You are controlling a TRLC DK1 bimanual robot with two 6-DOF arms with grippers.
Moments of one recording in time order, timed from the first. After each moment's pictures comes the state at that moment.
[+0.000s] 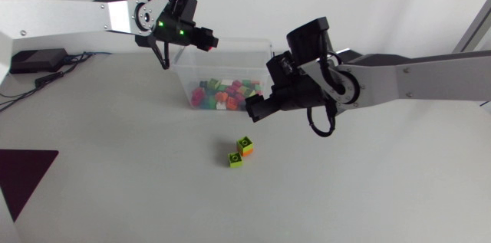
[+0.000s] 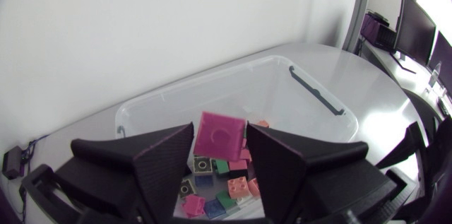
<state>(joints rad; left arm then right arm) -0.27 2.08 1.75 -0.23 0.21 0.17 0.54 1.70 1.09 -0.13 -0.10 0.00</state>
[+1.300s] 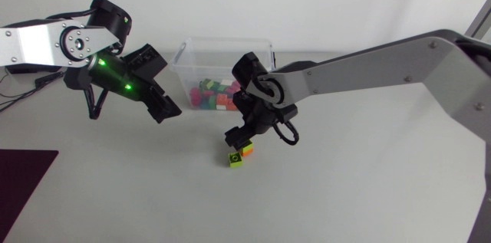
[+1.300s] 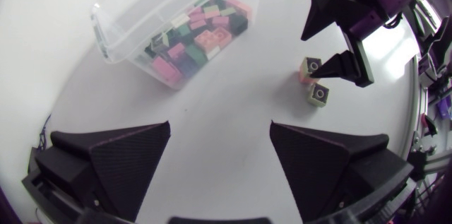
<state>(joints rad) -0.20 1.64 1.21 -0.59 0.23 0.63 0.65 2.05 1.38 -0.49 0.02 -0.03</state>
